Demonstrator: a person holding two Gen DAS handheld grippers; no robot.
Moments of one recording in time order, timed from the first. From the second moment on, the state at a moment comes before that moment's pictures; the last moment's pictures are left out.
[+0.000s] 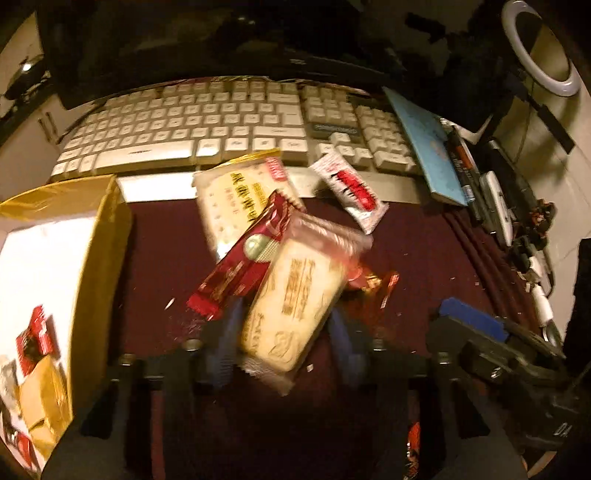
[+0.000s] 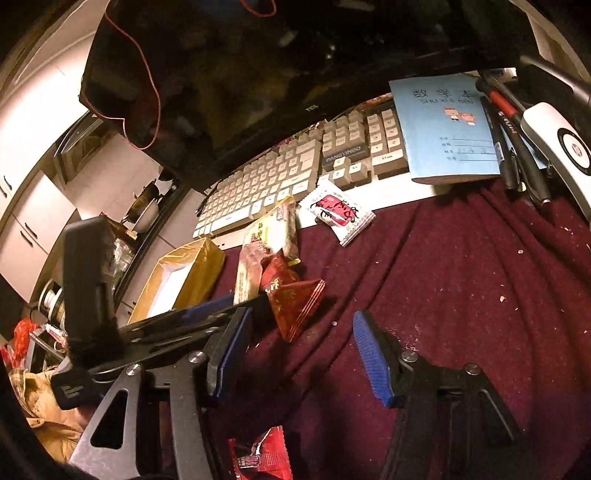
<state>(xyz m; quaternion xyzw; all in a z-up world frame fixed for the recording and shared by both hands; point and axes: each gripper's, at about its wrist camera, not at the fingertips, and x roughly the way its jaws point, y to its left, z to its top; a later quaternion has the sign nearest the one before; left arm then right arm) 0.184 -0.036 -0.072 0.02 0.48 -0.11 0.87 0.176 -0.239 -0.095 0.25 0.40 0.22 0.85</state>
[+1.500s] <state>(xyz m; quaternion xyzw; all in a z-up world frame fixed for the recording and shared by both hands) 0.106 0.231 0.014 -0.20 0.37 0.01 0.91 0.200 -0.015 -0.006 0.08 0.41 0.31 0.86</state>
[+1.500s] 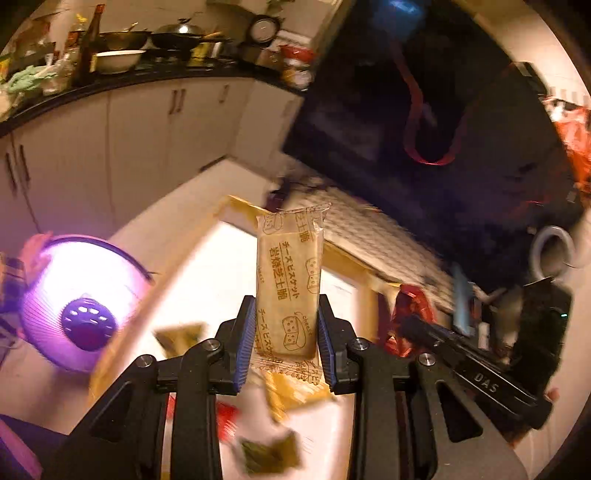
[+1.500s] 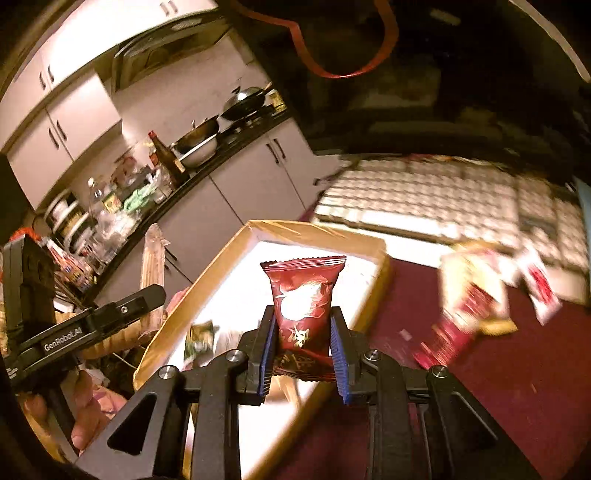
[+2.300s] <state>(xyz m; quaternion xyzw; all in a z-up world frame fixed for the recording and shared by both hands) 0.136 0.208 -0.020 -0.13 0.42 0.05 0.90 0.217 -0.010 -0.029 0.14 0.40 0.32 0.85</state>
